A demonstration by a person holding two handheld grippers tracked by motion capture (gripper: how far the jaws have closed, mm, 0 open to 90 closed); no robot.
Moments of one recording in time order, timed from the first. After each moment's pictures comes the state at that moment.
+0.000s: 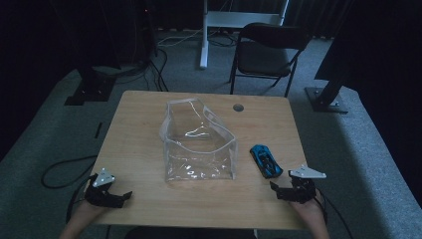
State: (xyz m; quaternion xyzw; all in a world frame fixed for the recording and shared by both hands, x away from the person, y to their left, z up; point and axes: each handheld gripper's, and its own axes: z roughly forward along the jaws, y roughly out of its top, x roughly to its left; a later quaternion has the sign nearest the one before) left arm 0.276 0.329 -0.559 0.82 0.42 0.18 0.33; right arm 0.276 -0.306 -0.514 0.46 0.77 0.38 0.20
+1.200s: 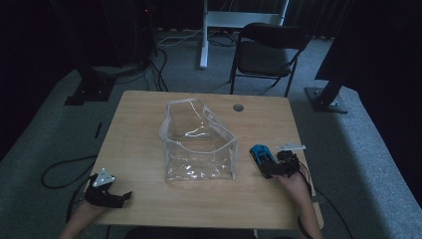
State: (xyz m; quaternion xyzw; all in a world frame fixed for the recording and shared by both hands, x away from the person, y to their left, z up) left arm 0.276 0.329 -0.559 0.83 0.42 0.18 0.33; right arm 0.368 -0.285 -0.529 0.49 0.78 0.33 0.18
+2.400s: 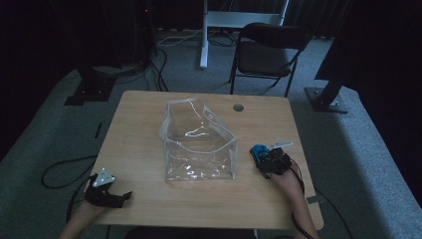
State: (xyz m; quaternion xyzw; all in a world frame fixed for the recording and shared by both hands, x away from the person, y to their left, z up) left arm 0.276 0.329 -0.559 0.82 0.42 0.18 0.33; right arm 0.386 -0.268 -0.546 0.49 0.81 0.28 0.17
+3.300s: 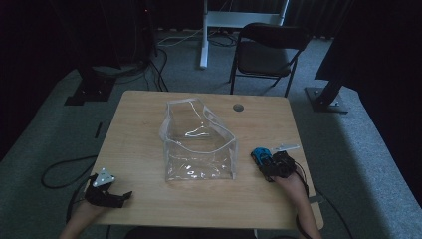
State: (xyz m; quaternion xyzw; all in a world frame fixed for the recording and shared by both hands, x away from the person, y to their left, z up) left arm 0.276 0.329 -0.559 0.82 0.42 0.18 0.33; right arm 0.369 -0.278 -0.537 0.48 0.81 0.30 0.15
